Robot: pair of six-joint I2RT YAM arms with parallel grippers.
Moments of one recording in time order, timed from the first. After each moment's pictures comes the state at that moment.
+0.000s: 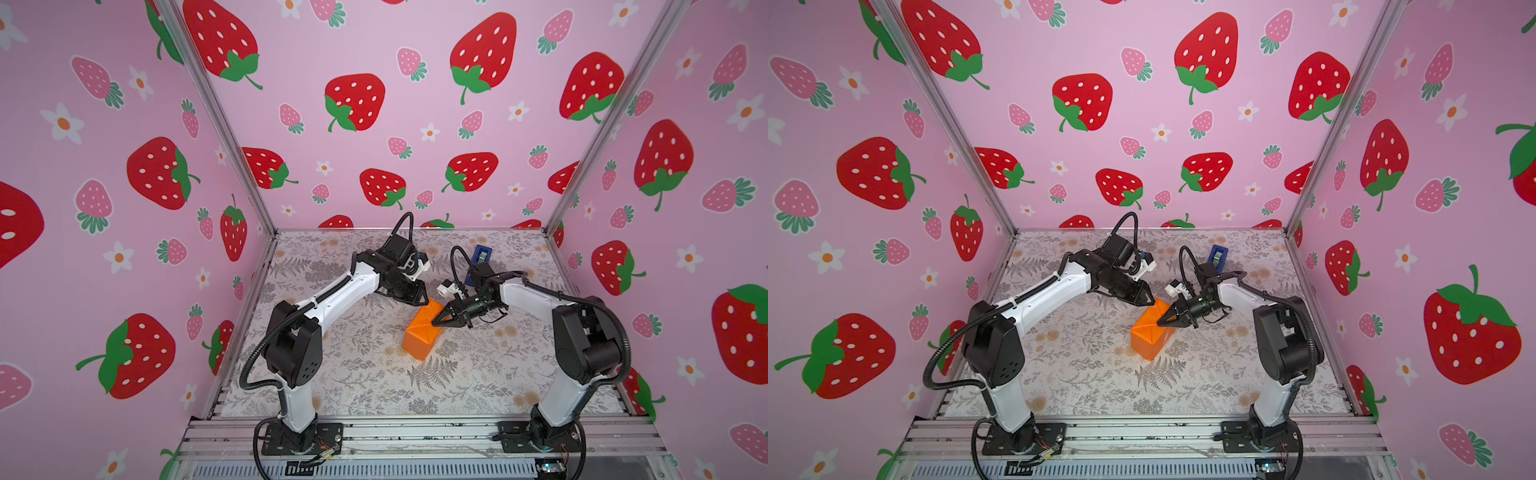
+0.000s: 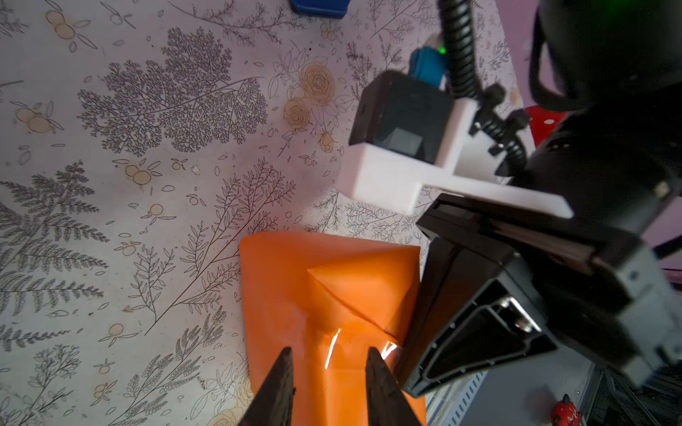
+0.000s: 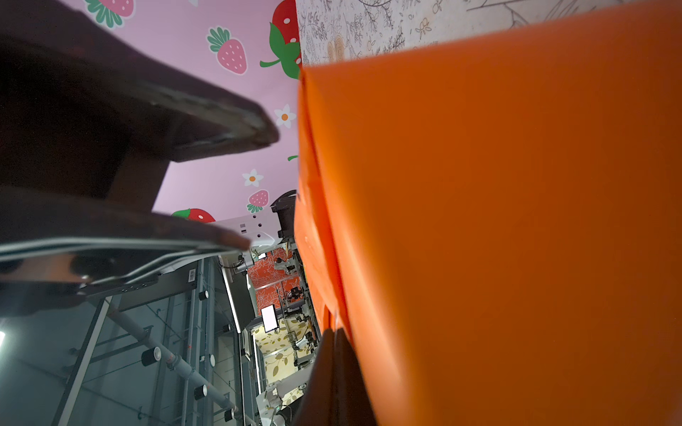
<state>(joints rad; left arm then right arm) -0.60 1.87 1.61 -0.86 0.48 -0.15 0.45 1.78 1.14 -0.77 -1.20 0.25</state>
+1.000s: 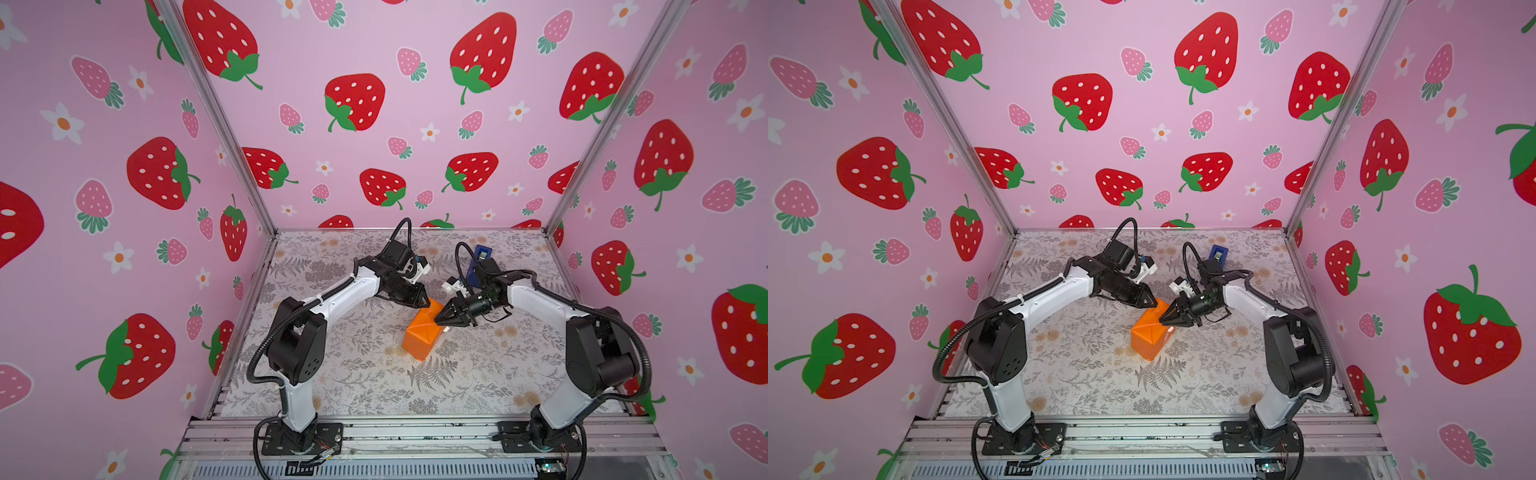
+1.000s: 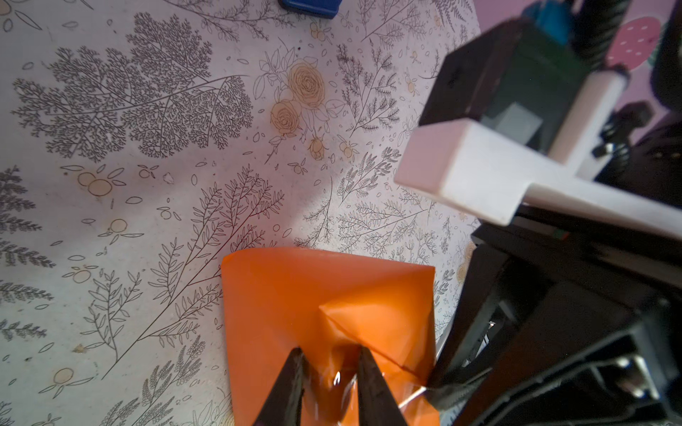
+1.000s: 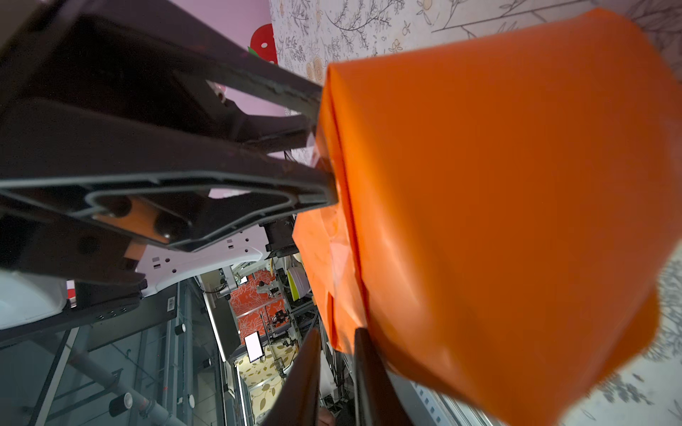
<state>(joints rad) -0.59 1.87 1.52 -0.72 0.56 -0.18 0.45 1.66 1.13 -0.78 -1.08 0.36</state>
